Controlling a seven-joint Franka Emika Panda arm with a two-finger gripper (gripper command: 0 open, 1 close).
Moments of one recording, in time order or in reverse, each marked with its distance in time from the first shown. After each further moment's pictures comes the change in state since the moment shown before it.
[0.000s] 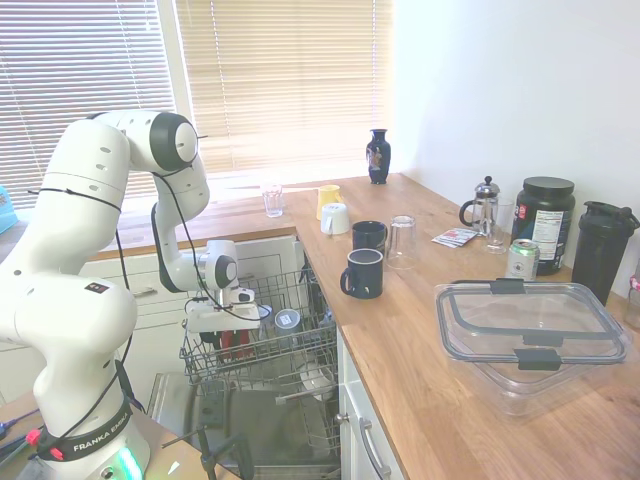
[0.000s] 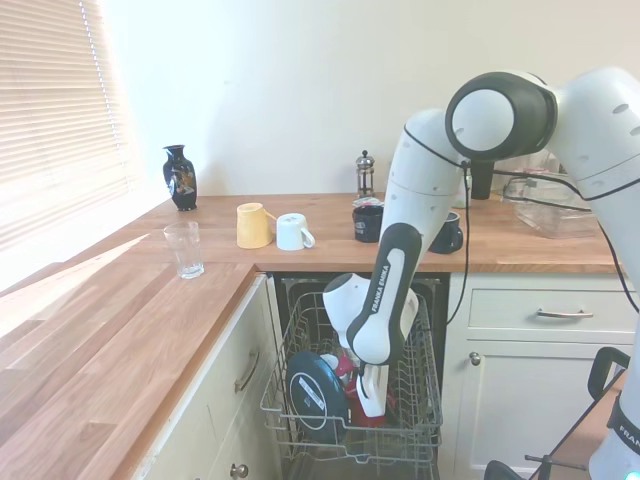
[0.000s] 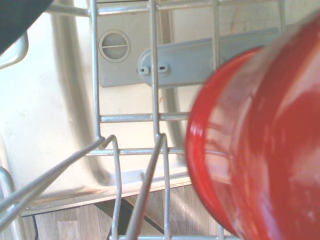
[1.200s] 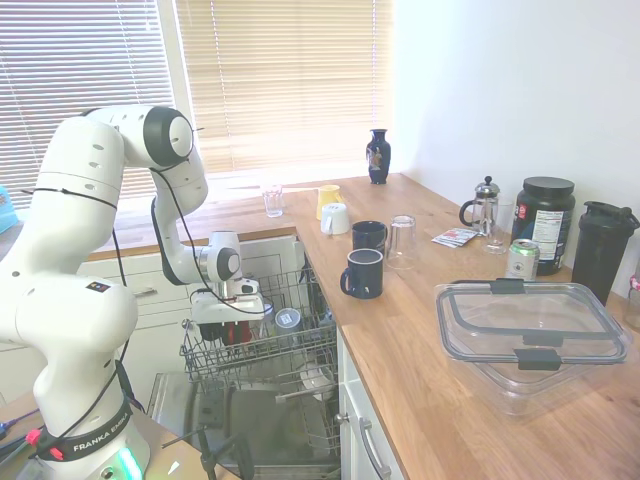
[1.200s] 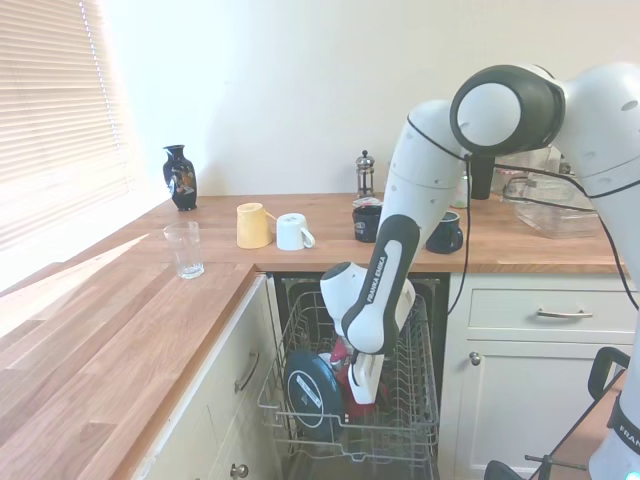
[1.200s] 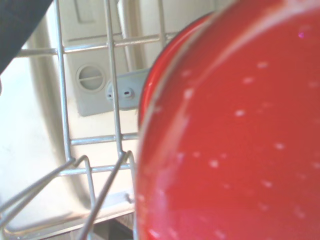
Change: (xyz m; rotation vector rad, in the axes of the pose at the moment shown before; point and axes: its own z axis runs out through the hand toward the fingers) arm 0.014 0.012 -0.040 0.020 0.059 0.096
